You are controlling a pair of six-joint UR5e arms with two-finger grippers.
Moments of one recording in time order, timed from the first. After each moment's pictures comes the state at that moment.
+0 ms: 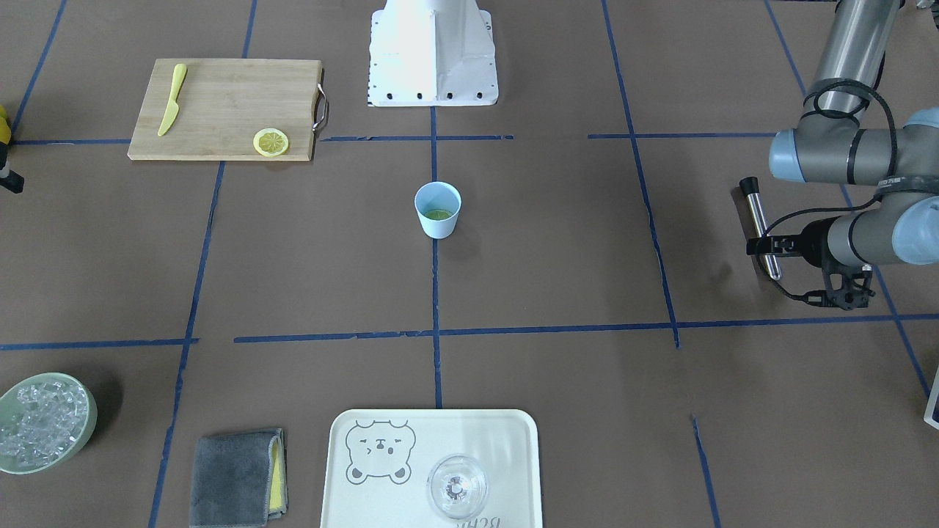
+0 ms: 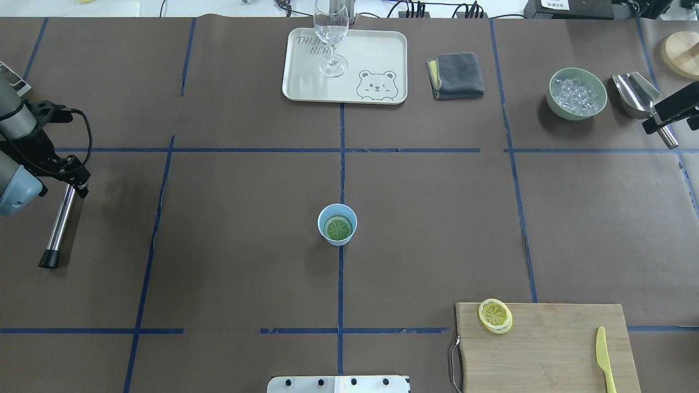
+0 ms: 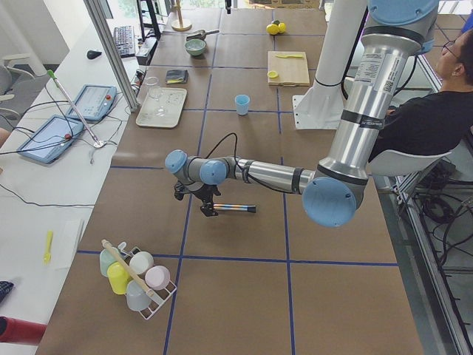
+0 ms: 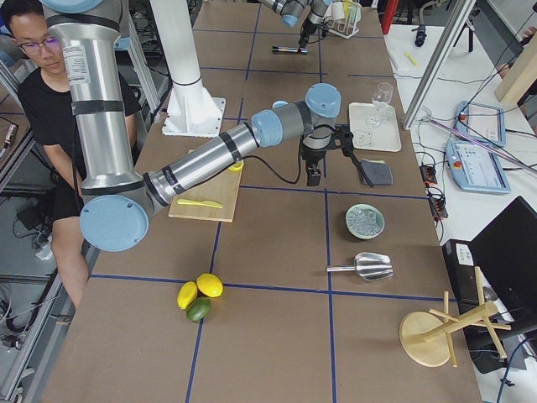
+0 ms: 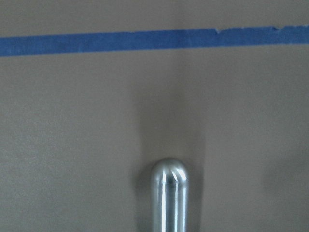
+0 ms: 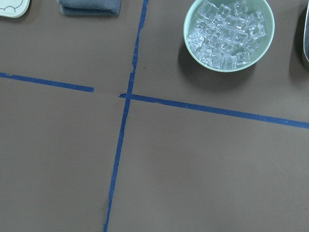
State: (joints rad) left arm -1.05 -1.83 -1.38 -1.52 -2.44 -0.32; right arm 1.31 -1.45 2.00 -1.78 2.45 0.26
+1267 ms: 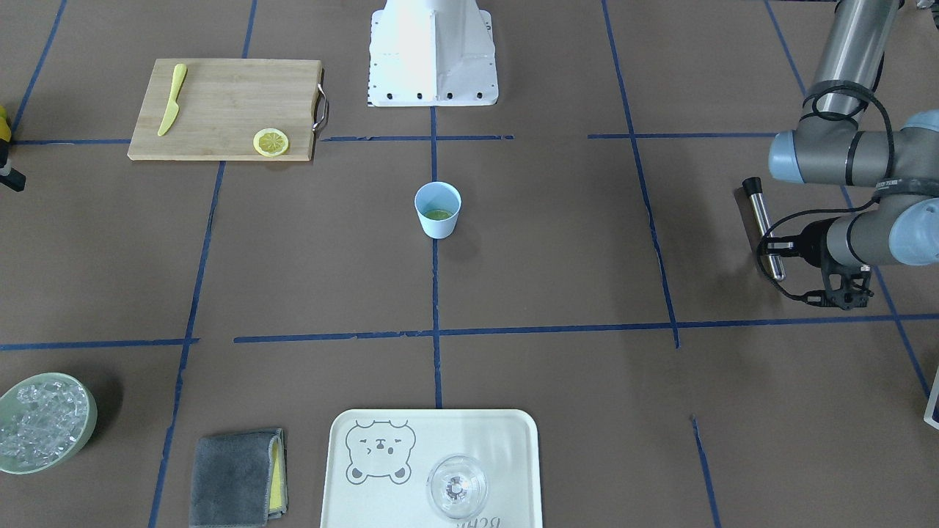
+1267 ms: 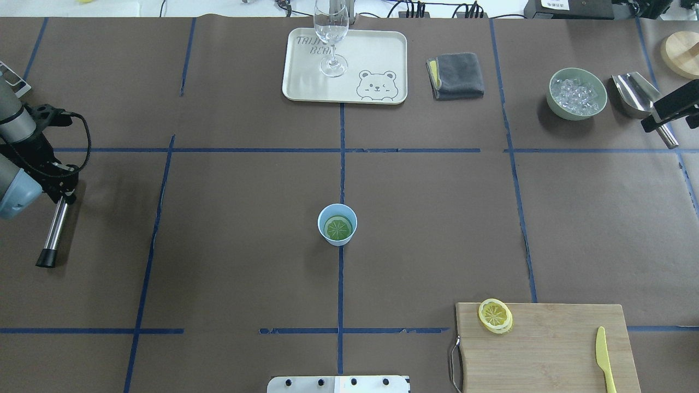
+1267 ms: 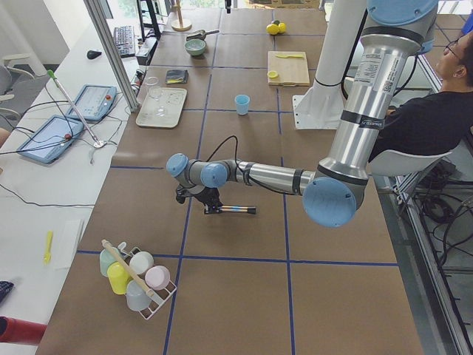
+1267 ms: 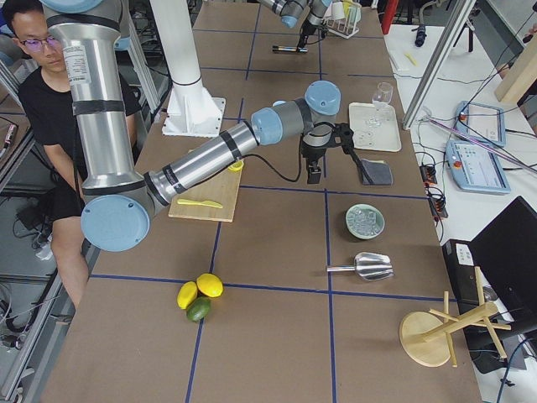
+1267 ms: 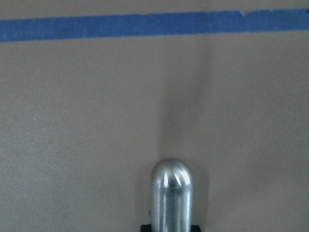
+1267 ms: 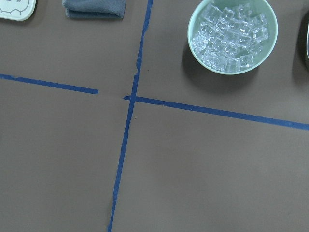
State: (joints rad) left arm -1.05 -1.83 -1.39 -1.53 -2.43 -0.33; right arm 1.31 -1.44 2.01 -1.78 2.46 0.27
